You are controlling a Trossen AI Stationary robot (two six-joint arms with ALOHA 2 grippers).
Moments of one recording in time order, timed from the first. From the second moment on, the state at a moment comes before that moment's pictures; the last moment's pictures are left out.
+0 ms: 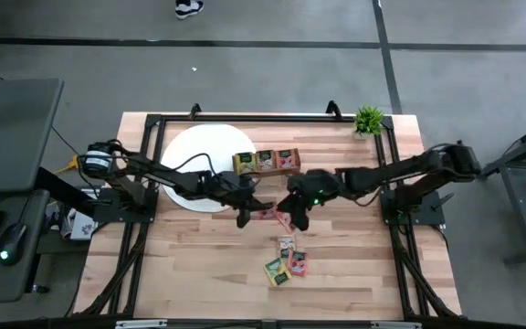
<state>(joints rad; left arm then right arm) -0.01 1.62 0.71 0.44 0.12 -0.40 0.07 1.46 0.86 0.05 -0.11 0.47</state>
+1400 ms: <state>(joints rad) -0.01 1.58 1.35 -0.32 -0.10 0.26 -0.03 1.39 1.23 -0.54 -0.04 0.20</state>
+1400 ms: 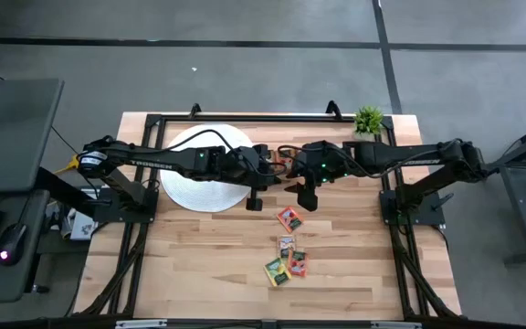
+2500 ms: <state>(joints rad) -0.01 1.58 1.35 -0.37 -0.12 0.27 -0.03 1.41 1.23 -0.61 0.02 0.20</state>
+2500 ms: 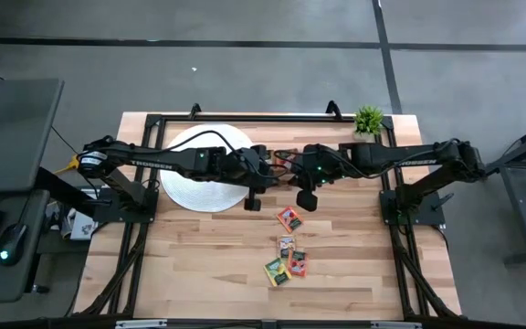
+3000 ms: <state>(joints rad) -0.01 1.44 1.27 -0.63 -0.31 0.20 -0.15 1.41 1.18 -0.71 0.03 0.06</state>
